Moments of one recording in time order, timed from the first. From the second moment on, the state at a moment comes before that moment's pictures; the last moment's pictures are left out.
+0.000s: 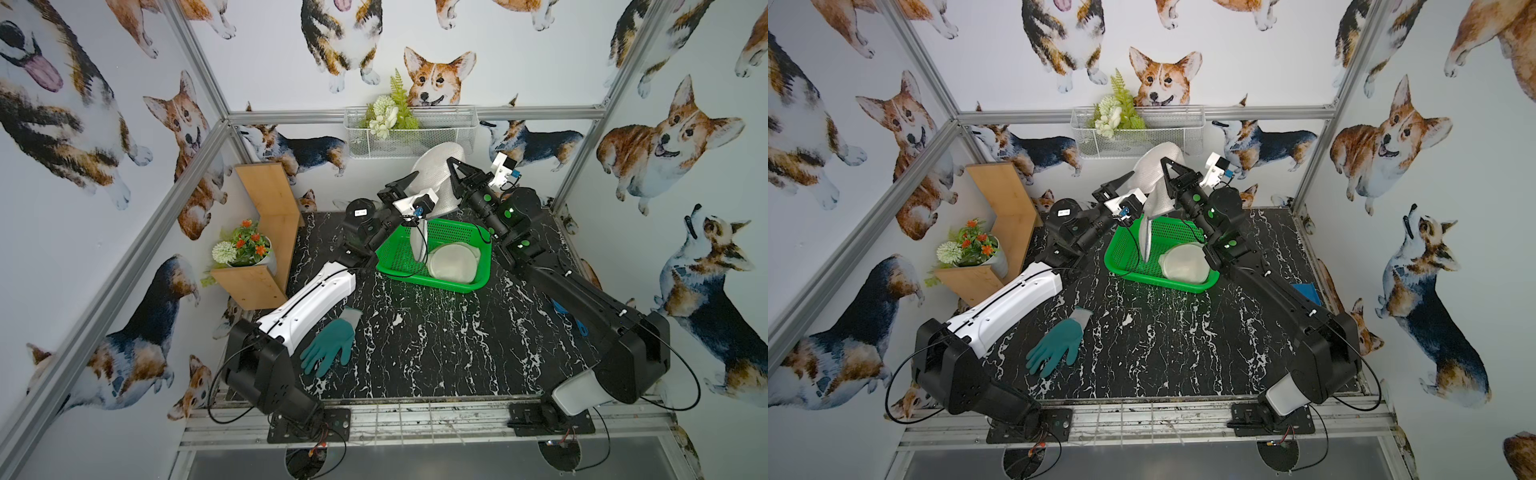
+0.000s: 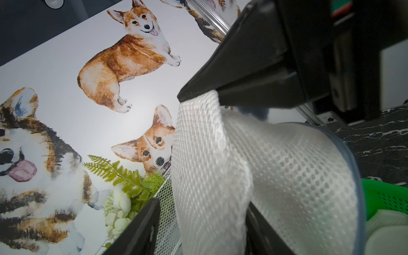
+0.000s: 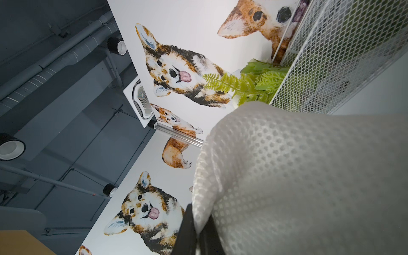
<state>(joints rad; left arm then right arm) -0.52 1.55 1.34 0.46 0.20 0.85 0.48 1.51 1.39 0.51 -0.09 1.38</state>
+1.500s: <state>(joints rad) -0.37 1.60 1.71 -0.07 0.34 0.34 0.56 1.40 1.11 0.53 0.08 -0.43</state>
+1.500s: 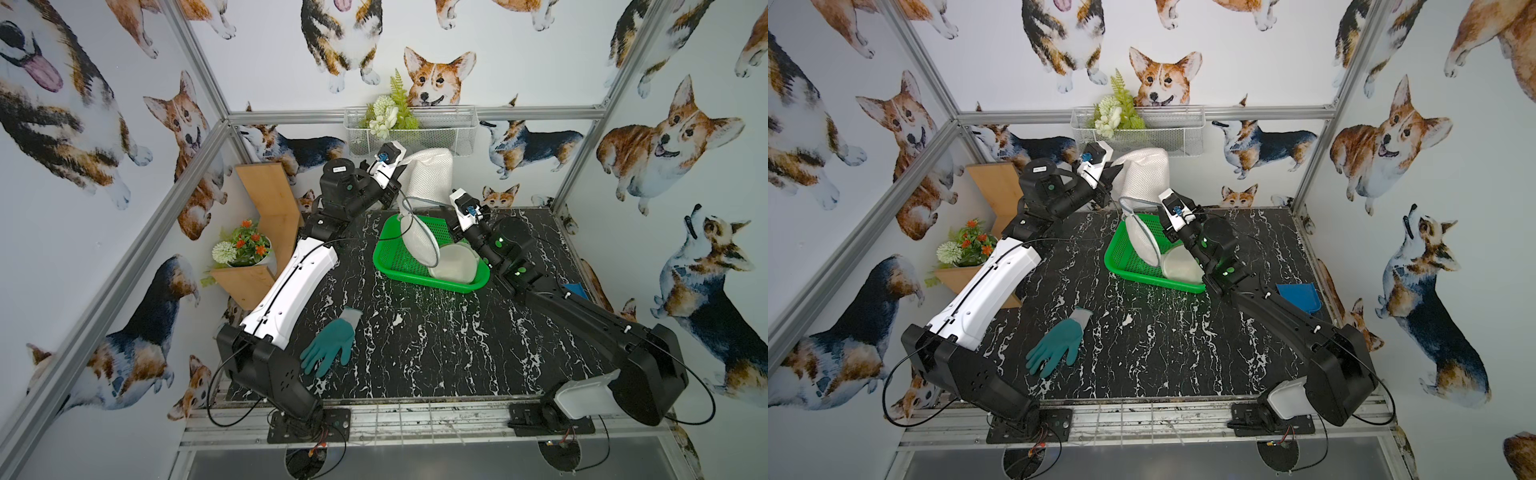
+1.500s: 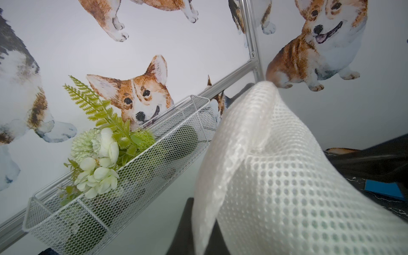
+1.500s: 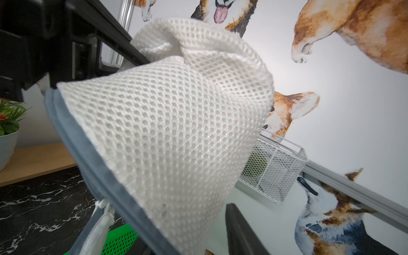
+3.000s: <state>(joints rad) -0.29 1.67 1.81 -0.21 0.17 0.02 0.63 1.58 1.20 0.53 -0.15 0.10</state>
